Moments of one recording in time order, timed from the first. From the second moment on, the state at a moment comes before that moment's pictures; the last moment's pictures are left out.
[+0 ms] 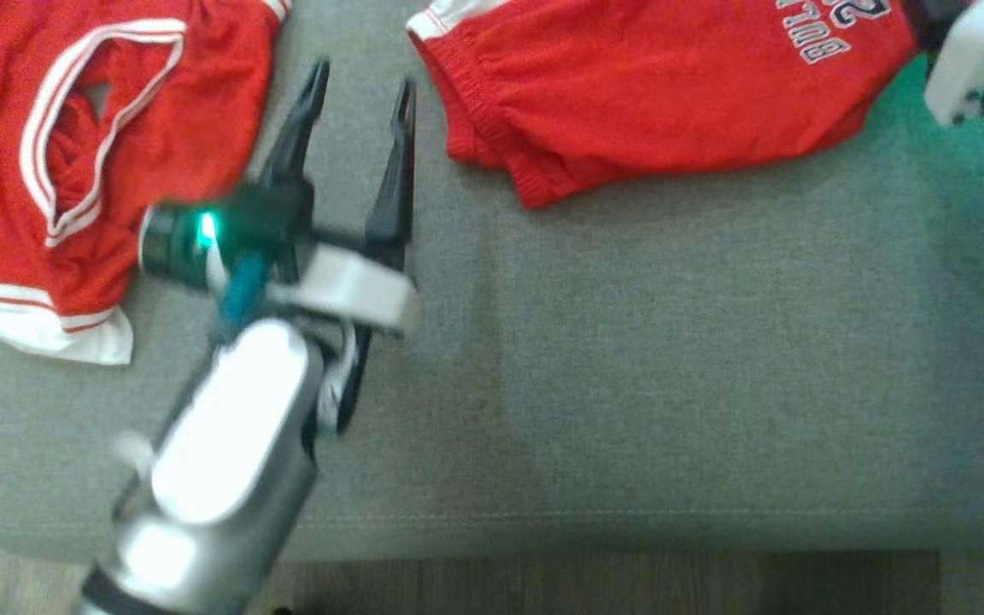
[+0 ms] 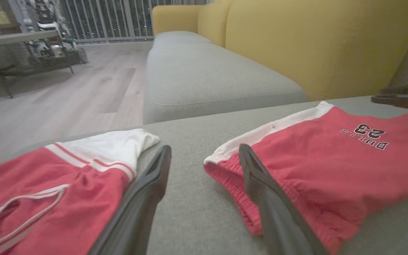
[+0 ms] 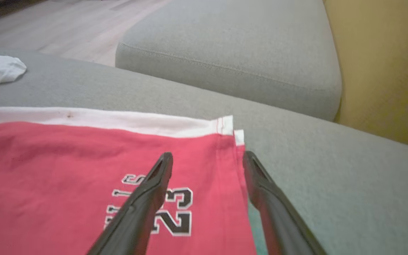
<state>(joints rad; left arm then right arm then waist) -0.61 0.16 -0.57 0.24 -0.31 0.21 -0.26 -1.14 -0.51 0.64 0.81 0.64 0.13 -0.05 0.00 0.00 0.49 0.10</state>
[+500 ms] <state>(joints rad) -0.27 0.07 -0.53 0.01 -0.17 0.31 -0.26 -1.17 -0.44 0.48 1.27 0.54 0.13 -0.02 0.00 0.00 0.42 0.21</state>
